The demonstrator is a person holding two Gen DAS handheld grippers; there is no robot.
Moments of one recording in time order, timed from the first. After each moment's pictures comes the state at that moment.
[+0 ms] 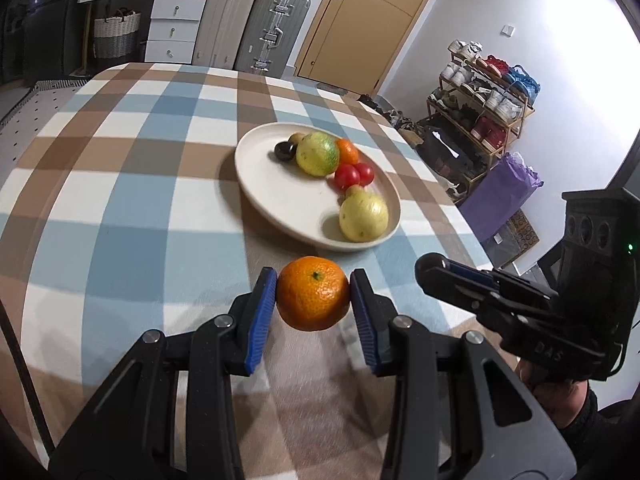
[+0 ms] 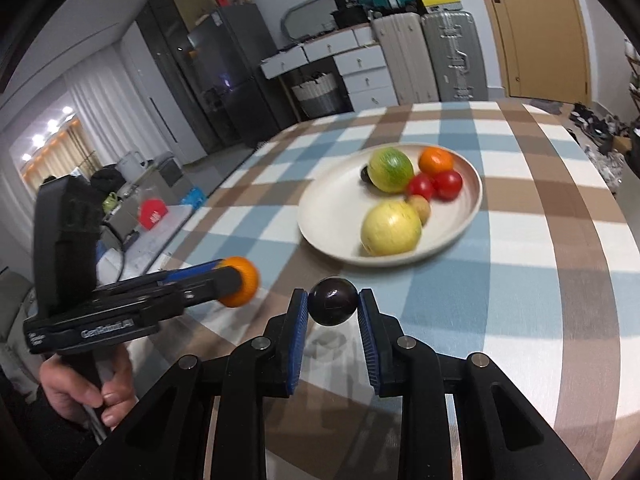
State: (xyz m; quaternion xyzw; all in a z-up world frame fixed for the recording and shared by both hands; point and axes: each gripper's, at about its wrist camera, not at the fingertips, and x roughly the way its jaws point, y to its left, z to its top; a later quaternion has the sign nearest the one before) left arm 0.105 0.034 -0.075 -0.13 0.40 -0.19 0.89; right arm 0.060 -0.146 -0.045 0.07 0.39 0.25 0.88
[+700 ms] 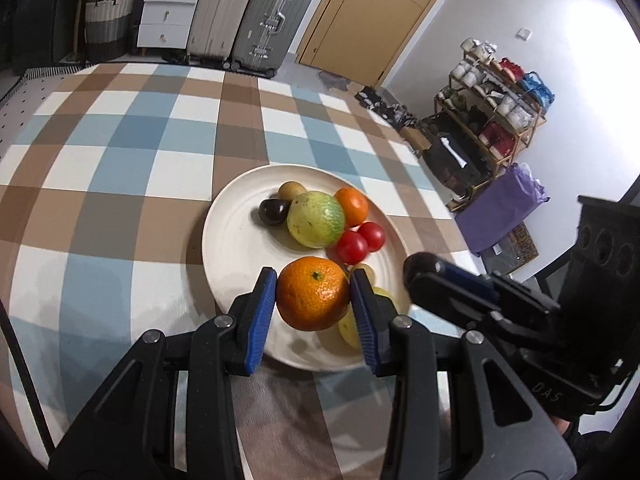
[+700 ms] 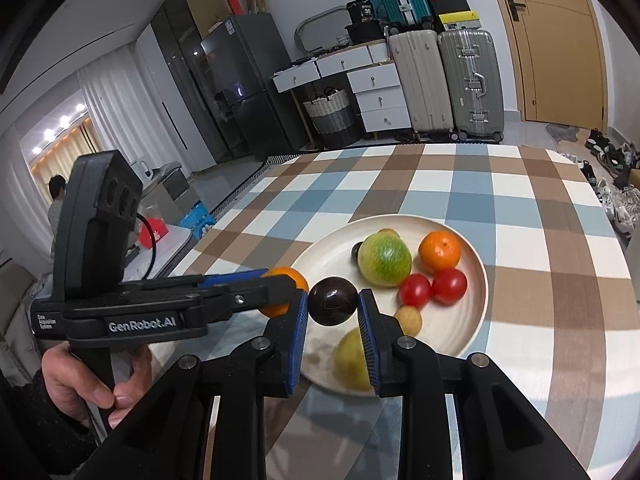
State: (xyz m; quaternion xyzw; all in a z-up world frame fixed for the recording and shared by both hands) left arm 0.245 0.006 -0.067 -0.15 0.44 -0.19 0.86; right arm 0.152 -0.147 -0.024 0.06 0.37 0.26 0.89
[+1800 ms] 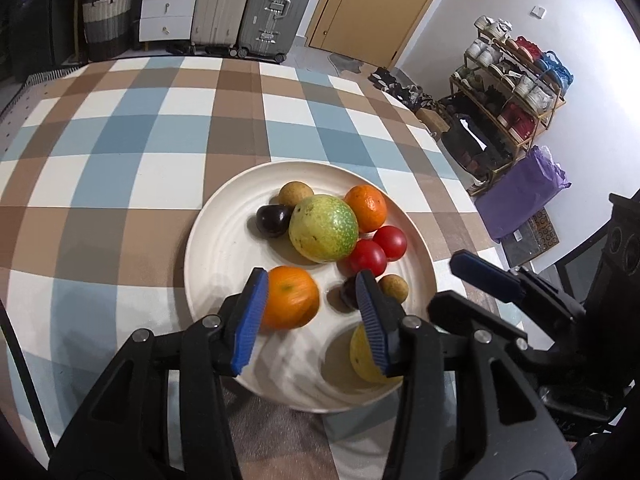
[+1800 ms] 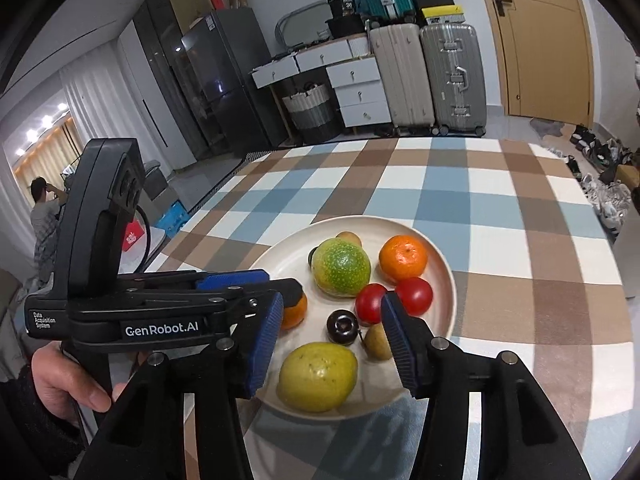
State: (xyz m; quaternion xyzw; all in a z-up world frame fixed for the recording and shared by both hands) left arm 0.278 -0.020 -0.084 -0.11 0.46 -0.17 0.86; right arm 0.170 -0.161 -0.034 0.04 0.38 0.22 0.90
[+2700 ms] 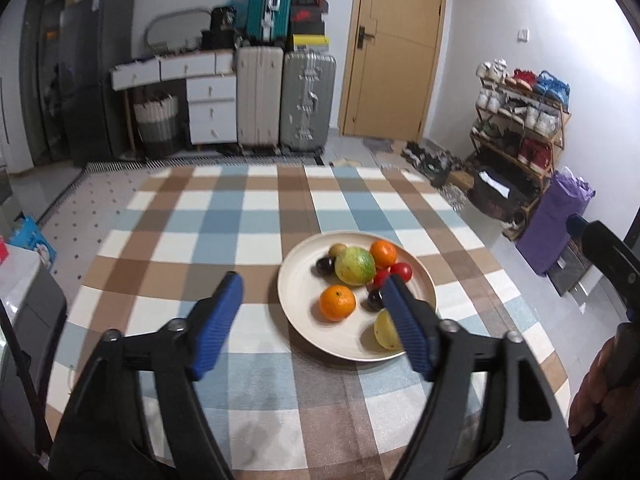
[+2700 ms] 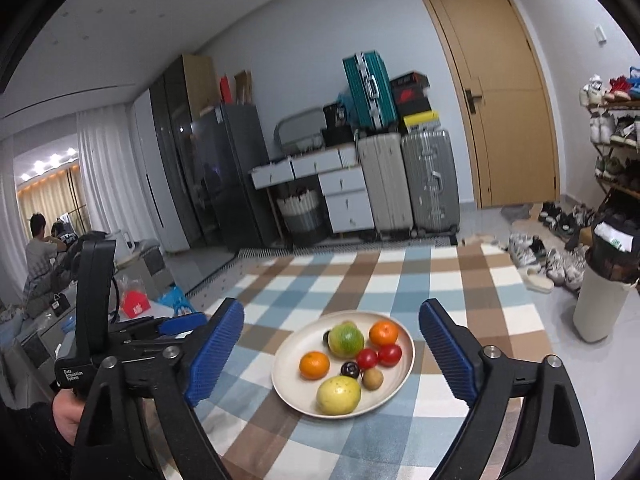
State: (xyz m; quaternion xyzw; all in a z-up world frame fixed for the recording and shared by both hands) left arm 0.134 0.012 0.012 -0.04 0.30 -0.08 0.95; right arm 0.051 -0.192 0.061 0.07 0.18 0.19 0.96
